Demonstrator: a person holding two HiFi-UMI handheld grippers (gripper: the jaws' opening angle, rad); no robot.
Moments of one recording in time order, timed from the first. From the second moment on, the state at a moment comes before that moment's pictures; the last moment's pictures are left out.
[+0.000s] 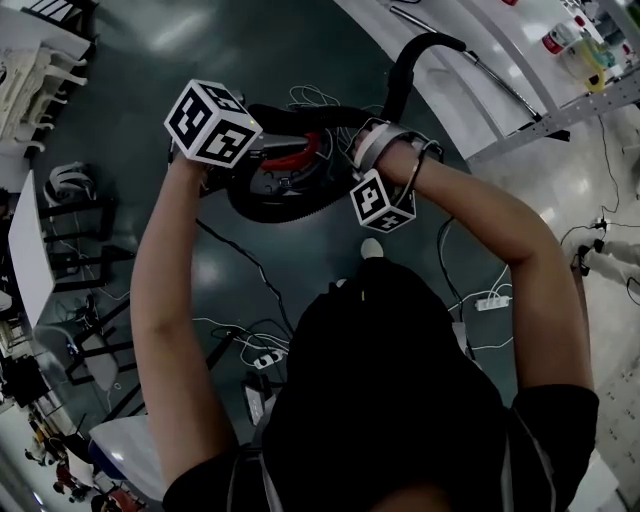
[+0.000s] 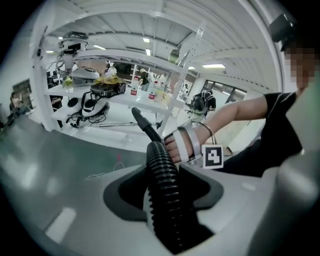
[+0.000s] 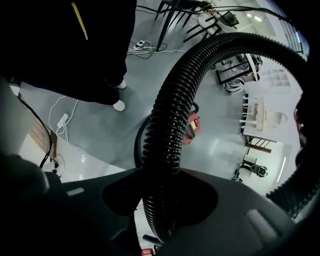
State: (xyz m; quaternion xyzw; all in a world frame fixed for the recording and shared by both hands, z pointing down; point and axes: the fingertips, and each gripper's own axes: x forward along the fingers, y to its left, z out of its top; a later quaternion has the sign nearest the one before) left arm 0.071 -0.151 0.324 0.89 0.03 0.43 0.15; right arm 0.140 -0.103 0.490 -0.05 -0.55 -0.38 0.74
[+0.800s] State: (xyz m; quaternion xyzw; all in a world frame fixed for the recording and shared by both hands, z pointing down) left arm -0.038 -0.145 0.342 0.91 -0.17 0.25 0.30; right arm 0.114 -0.128 0.483 -0.09 -0.52 -0.48 0.70
